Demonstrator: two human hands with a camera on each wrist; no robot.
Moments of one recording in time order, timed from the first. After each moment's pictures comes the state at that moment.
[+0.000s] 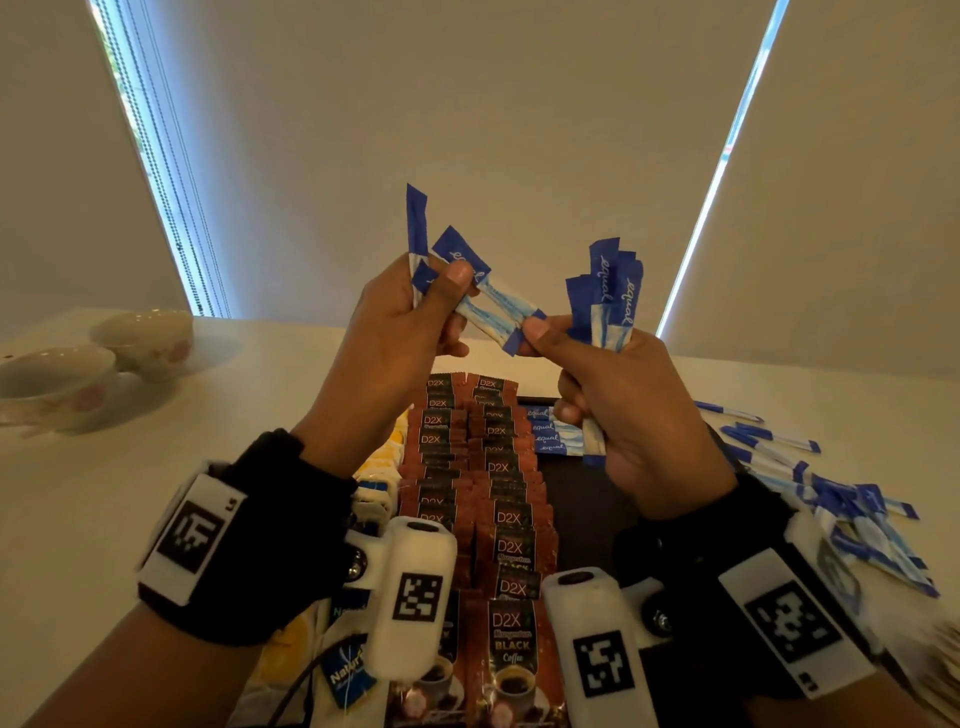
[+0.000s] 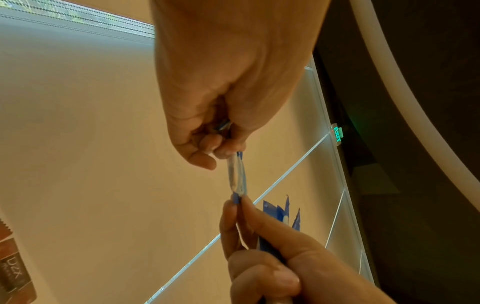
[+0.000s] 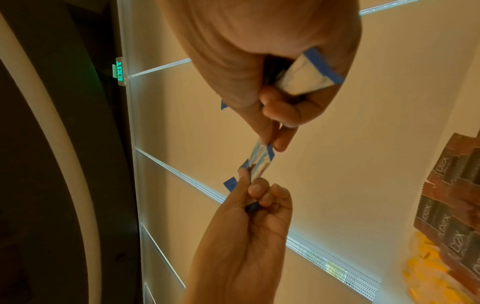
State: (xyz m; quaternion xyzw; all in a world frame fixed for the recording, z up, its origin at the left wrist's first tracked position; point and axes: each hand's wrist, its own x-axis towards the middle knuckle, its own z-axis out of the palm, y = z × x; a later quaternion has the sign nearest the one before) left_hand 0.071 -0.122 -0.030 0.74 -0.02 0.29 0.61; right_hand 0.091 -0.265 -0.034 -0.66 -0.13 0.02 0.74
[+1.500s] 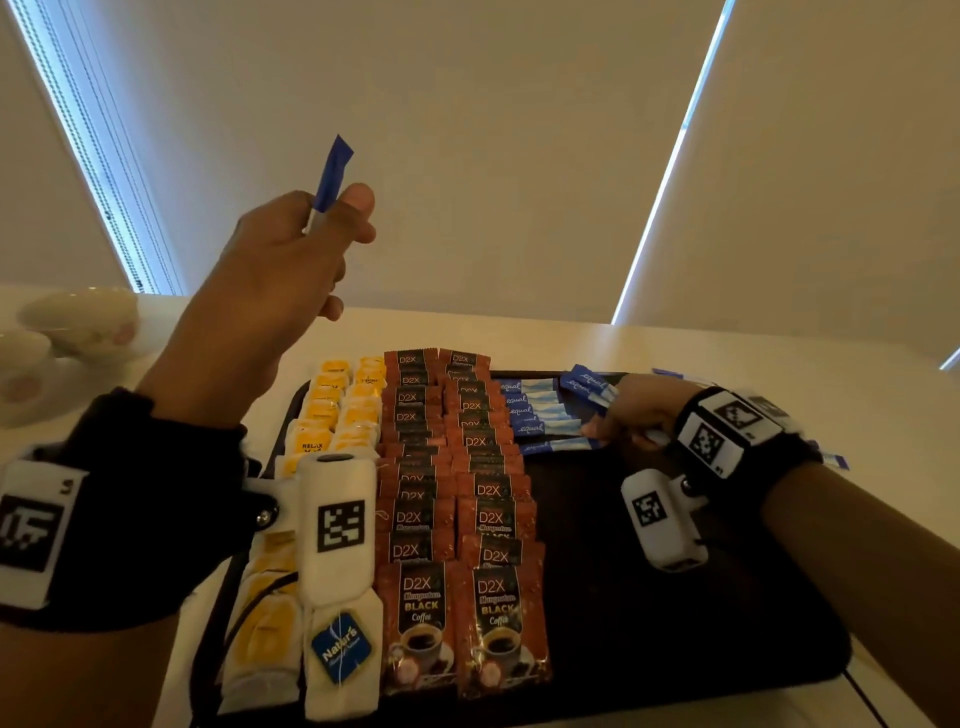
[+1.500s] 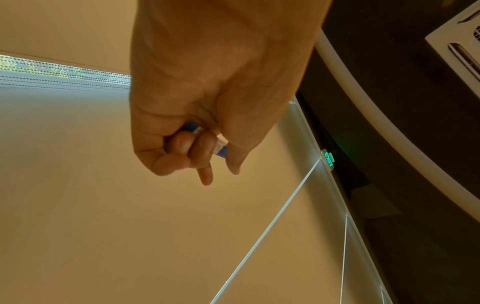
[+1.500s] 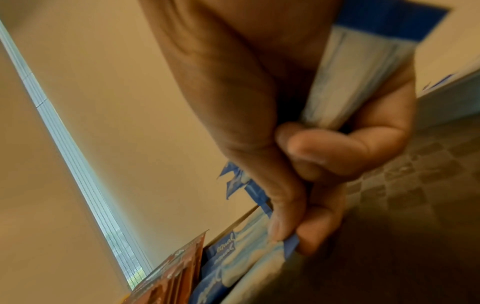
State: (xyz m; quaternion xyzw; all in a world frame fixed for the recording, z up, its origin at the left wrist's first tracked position) left_hand 0.053 -0.080 -0.005 0.77 0.08 0.28 0.57; right_hand 0.192 -0.331 -0.084 -0.95 0.05 0.25 0.20
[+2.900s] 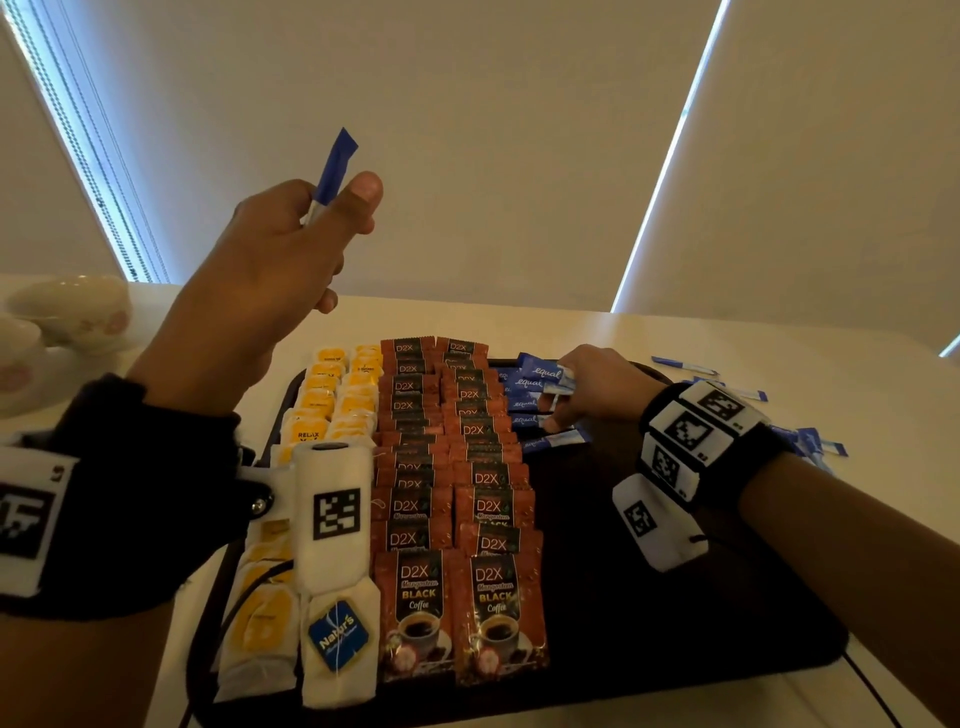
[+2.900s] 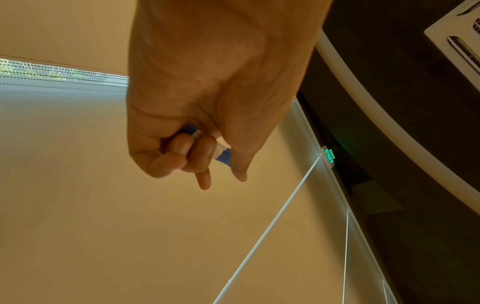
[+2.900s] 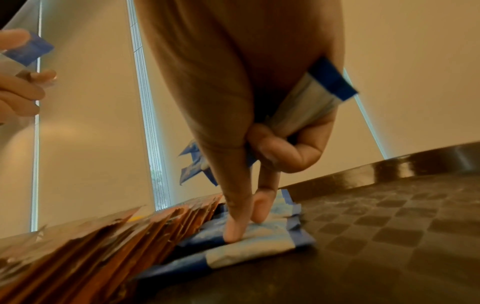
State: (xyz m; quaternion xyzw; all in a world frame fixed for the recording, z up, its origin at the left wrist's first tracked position) left_hand 0.056 -0.080 -0.007 0.79 0.09 0.26 0.55; right_hand 0.181 -0.308 -0.088 -0.95 -0.24 0.10 0.16
